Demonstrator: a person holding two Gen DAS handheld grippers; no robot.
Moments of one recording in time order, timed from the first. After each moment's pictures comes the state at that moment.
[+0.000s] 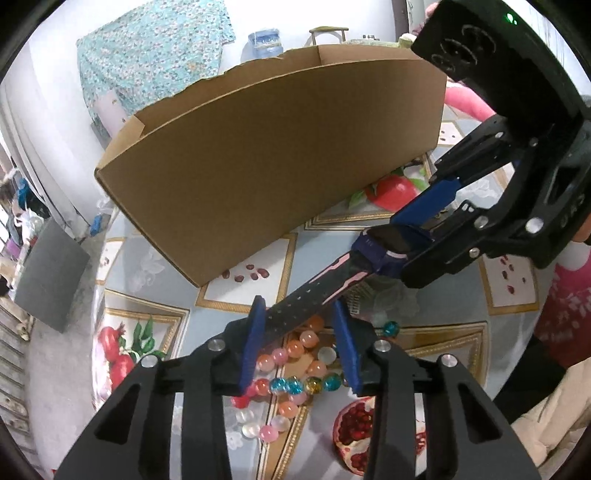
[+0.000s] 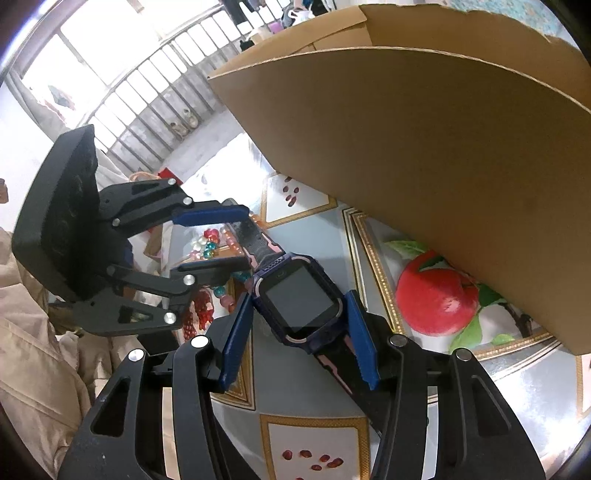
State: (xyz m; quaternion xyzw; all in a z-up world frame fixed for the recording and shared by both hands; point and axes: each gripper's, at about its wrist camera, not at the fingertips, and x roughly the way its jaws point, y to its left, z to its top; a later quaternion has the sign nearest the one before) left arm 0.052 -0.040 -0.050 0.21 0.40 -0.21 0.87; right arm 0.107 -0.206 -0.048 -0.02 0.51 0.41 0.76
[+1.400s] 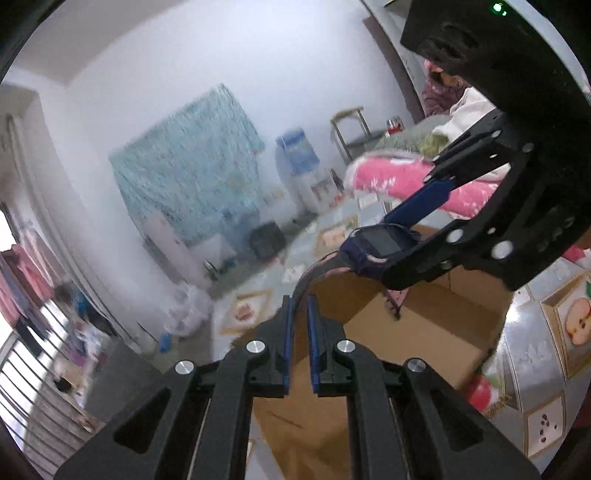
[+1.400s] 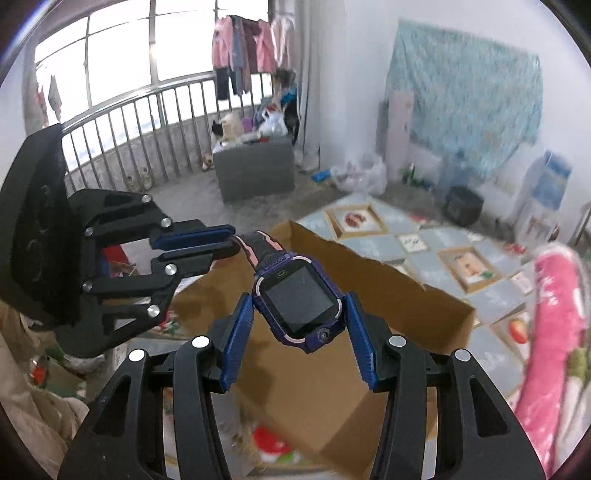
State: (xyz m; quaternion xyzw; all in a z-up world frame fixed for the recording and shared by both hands) left arm 0.149 -0.089 0.097 0.28 0.21 -0.17 0.92; right arm 0.196 -0.246 0.110 -0.10 0.34 0.33 0.88
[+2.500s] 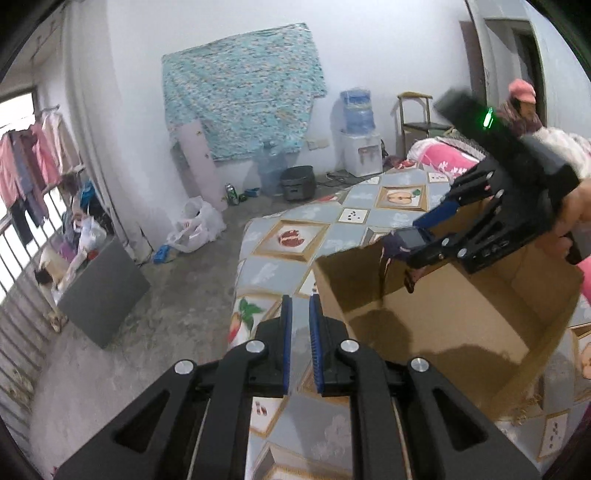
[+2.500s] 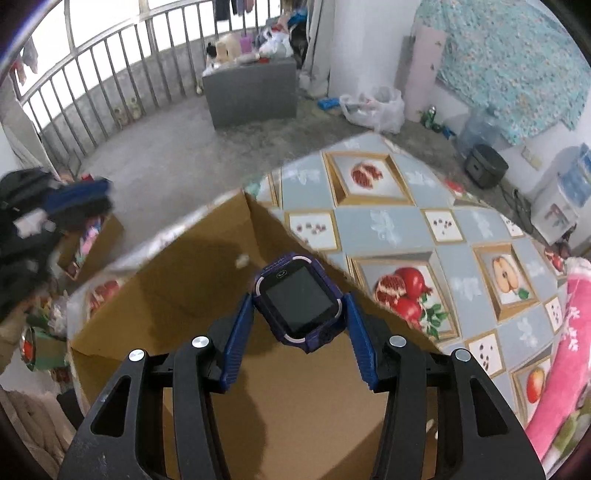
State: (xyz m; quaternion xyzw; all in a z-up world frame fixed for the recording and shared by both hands) left arm 0.184 0.036 0.086 0.13 0.30 -0.09 0.94; right arm 0.304 -0.152 0.045 -0.22 0.46 0.30 0.80
